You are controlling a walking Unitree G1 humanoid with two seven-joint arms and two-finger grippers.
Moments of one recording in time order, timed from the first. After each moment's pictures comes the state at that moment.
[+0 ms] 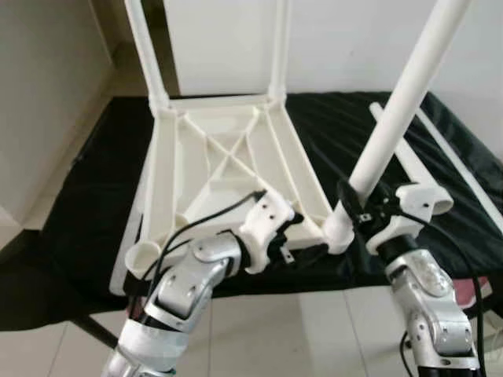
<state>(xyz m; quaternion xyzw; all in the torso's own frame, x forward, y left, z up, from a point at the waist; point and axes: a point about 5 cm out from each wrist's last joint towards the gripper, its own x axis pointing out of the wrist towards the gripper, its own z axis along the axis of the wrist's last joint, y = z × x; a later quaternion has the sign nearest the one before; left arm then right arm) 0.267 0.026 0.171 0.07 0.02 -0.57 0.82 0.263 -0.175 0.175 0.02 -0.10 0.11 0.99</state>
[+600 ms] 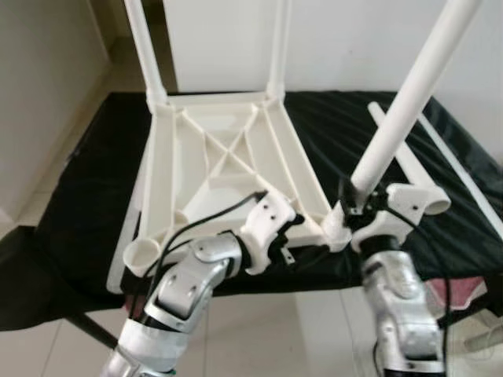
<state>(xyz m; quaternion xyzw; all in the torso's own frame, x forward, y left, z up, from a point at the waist) 0.265 0.024 0.172 0.07 0.03 -0.57 0.82 0.263 -0.149 0.176 0.07 -0.10 -0.08 0.99</state>
